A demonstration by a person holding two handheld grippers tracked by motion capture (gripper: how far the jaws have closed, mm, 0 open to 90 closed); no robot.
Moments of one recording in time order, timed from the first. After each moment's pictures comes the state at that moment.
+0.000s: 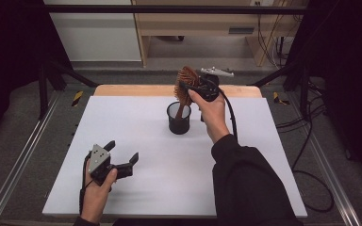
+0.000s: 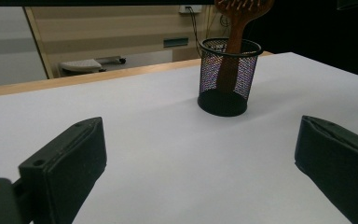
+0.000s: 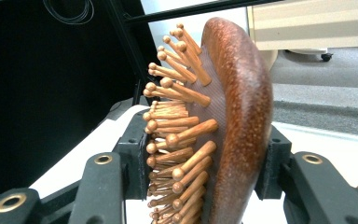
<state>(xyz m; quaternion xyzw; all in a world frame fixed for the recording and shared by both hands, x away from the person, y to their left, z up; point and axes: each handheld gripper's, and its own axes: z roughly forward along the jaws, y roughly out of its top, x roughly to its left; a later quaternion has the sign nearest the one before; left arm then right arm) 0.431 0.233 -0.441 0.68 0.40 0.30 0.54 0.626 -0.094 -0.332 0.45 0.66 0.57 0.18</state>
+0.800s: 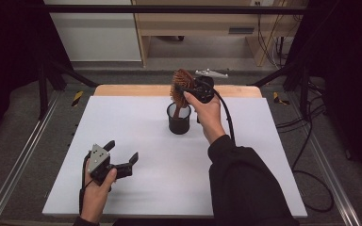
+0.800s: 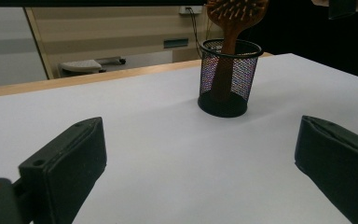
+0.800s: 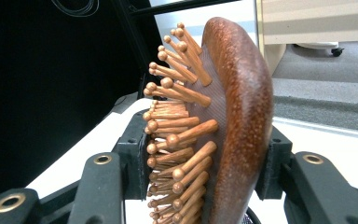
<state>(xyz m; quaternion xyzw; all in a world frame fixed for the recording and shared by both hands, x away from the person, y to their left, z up) 0.430 0.233 -0.440 0.68 0.40 0.30 0.54 0.628 -0.081 -0.340 0.45 0.67 0.57 0.17</state>
